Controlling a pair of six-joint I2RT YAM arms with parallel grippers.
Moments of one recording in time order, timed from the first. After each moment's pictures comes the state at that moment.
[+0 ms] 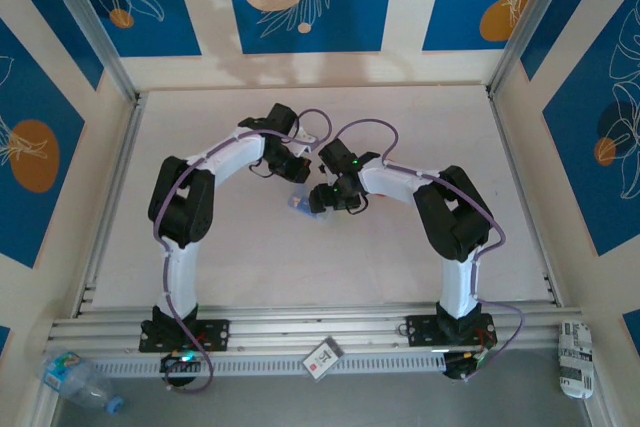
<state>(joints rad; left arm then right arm) -0.49 2.08 1.65 -0.81 0.39 0.10 0.64 1.92 1.27 -0.60 -0.17 0.43</state>
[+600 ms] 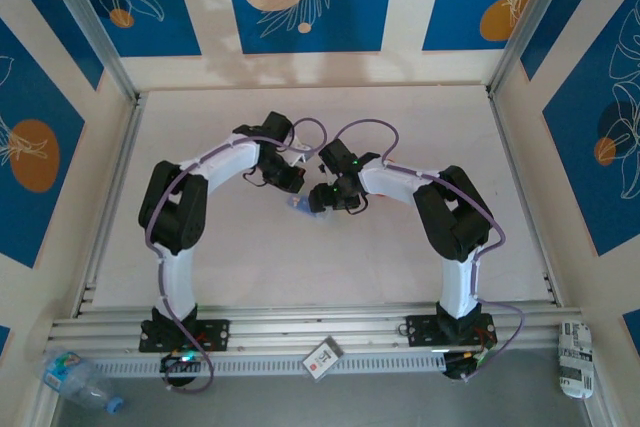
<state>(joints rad) -0.49 2.00 1.52 -0.82 0.38 0.08 0.64 1.92 1.27 -0.58 -0.17 0.45</state>
